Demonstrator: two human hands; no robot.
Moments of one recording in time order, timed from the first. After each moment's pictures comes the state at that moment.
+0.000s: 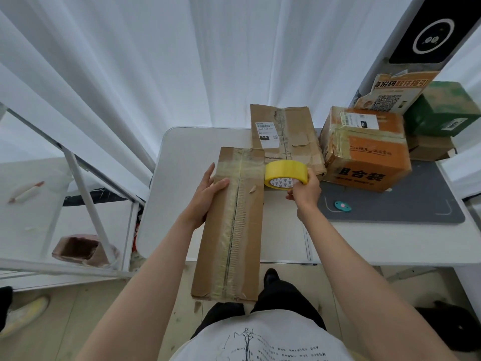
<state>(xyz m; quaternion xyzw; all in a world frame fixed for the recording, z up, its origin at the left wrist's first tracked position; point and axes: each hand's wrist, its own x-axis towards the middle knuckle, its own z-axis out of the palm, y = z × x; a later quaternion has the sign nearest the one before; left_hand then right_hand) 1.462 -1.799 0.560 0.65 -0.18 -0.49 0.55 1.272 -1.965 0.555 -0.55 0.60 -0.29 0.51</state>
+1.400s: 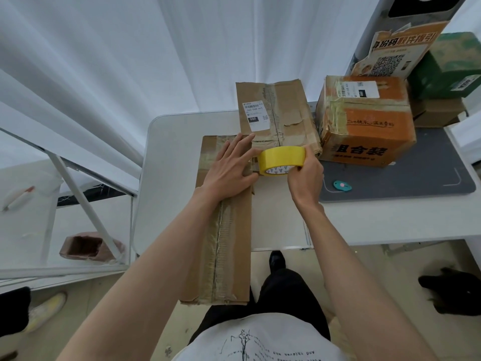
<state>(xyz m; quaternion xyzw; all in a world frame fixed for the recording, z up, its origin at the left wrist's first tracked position) 1.432 -1.887 0.566 0.73 -0.65 -0.13 0.14 1.254 -1.978 0.540 -0.69 0.56 -0.31 0.33</state>
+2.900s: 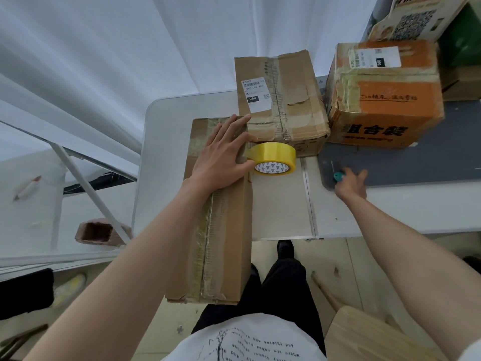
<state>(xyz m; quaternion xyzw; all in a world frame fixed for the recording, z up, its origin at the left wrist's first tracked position) 1.428 -1.892 0.563 0.75 -0.64 -0.10 0.13 1.145 -2.061 0.397 -0.64 0.70 0.04 0.32</state>
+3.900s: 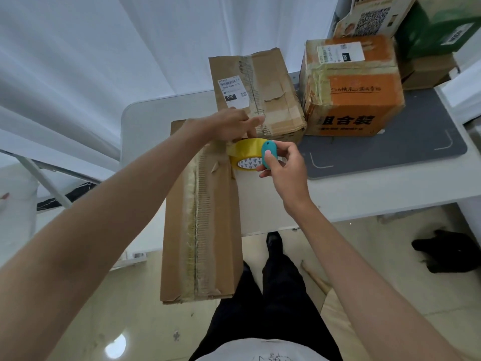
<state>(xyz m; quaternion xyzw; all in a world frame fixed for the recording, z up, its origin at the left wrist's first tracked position) 1.427 -1.992 0.598 0.69 -0.64 -0.34 -0.02 1.230 -1.938 0.574 -0.53 0.51 -0.32 0.60</state>
